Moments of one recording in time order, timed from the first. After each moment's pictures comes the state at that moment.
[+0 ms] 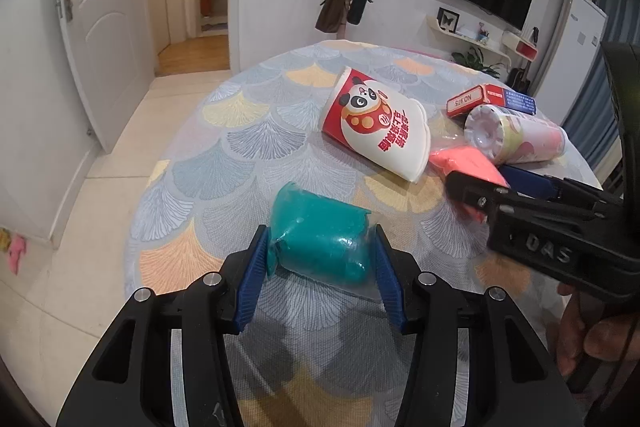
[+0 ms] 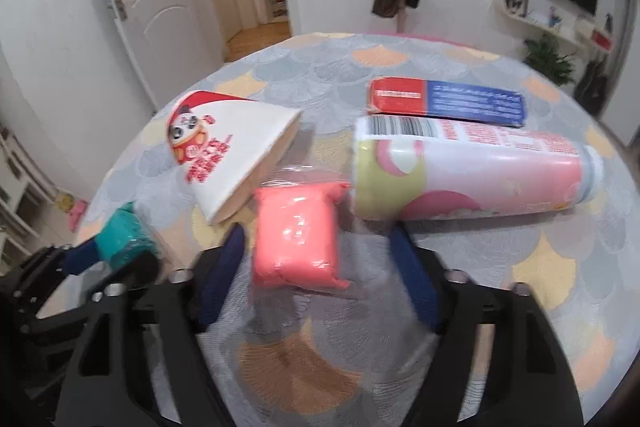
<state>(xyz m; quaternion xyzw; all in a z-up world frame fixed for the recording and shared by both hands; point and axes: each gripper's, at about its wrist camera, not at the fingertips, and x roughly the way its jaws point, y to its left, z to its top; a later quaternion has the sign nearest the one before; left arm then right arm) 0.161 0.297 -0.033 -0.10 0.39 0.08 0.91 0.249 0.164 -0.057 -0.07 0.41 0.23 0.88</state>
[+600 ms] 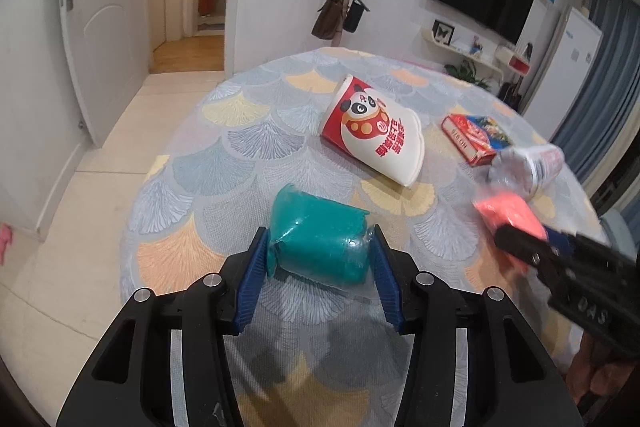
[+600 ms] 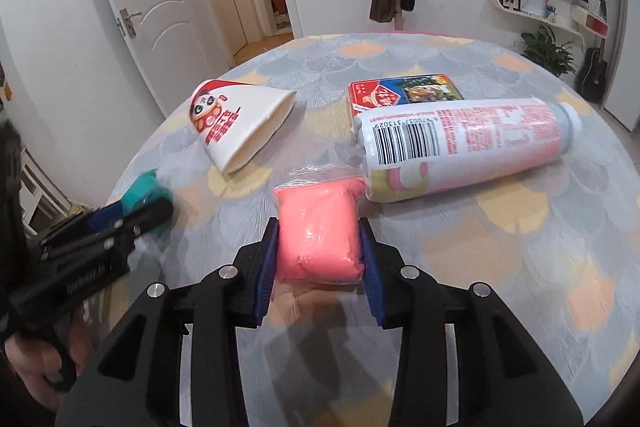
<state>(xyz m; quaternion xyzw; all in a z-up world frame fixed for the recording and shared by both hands) 0.151 0.306 -0.033 -0.13 0.37 0.07 0.92 0.201 0.117 -0.053 -0.03 0.40 0.26 0.88</state>
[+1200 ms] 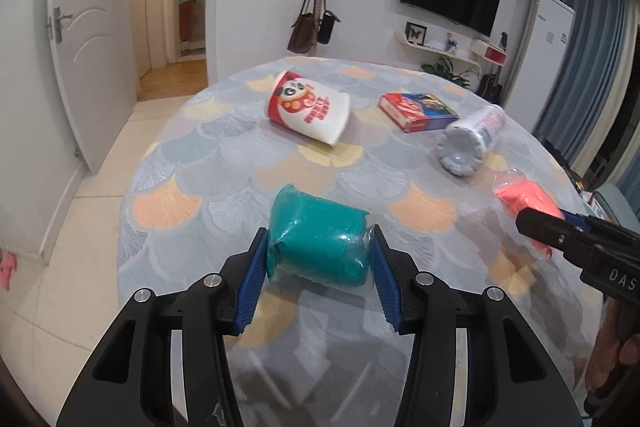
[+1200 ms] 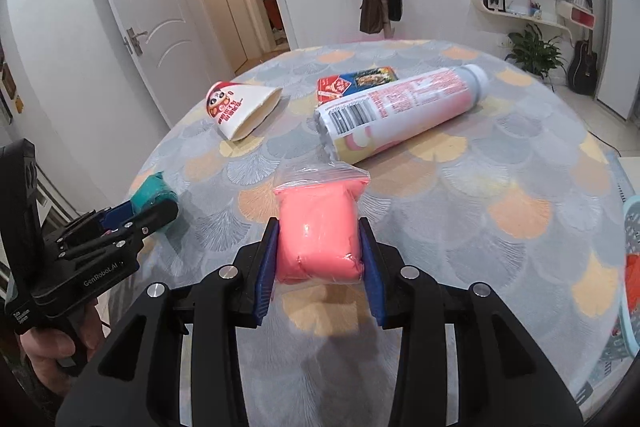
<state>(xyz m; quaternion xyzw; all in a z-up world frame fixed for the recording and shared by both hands) 0.099 0.249 -0.020 -0.08 0.35 0.04 0.93 0.145 0.051 -0.032 0.00 0.38 0.26 0.89</state>
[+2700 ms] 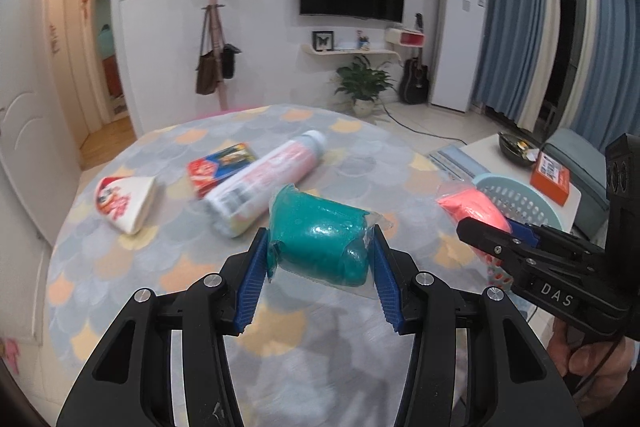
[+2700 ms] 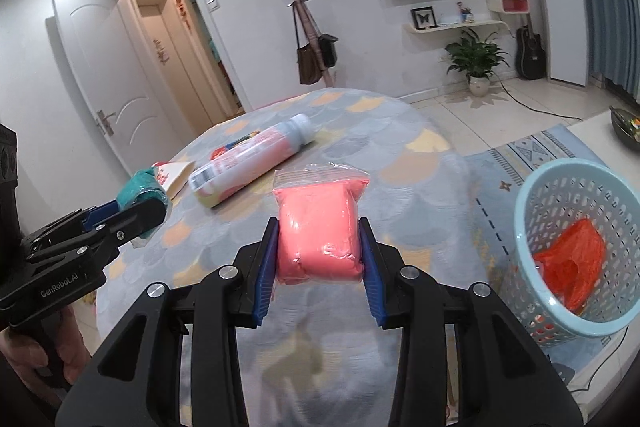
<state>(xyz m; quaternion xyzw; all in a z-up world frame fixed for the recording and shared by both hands) 0.115 0.063 0.037 0.02 0.32 -0.08 0.95 0.134 -0.134 -0.020 0.11 0.31 0.19 0.92</state>
